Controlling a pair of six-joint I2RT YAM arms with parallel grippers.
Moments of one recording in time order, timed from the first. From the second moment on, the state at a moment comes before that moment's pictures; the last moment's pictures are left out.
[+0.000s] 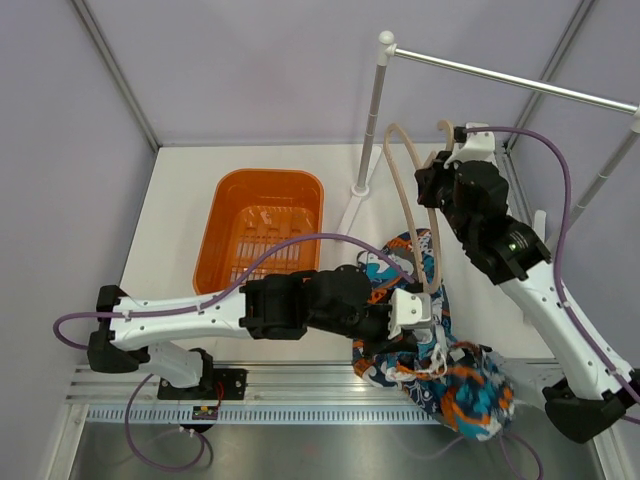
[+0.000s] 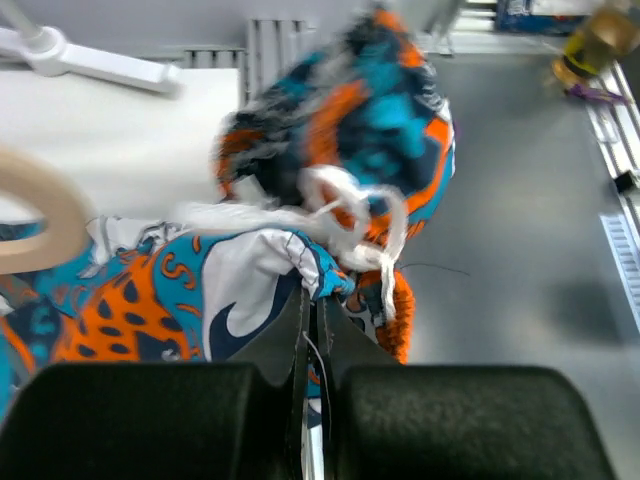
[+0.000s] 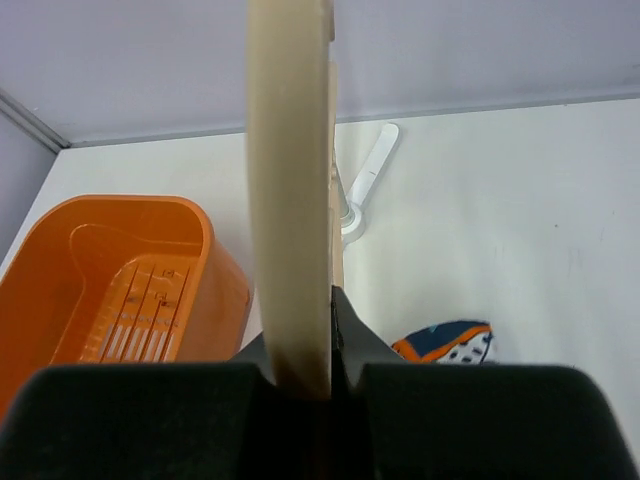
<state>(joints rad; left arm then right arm) -1.45 1.42 1.44 -0.38 0.24 -0.04 0.55 1.04 1.31 -0.47 0.36 0.32</state>
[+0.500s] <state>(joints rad) -1.49 1.26 1.73 -0.37 -0.65 0.26 0.55 1.15 1.50 -0.56 0.46 0.33</state>
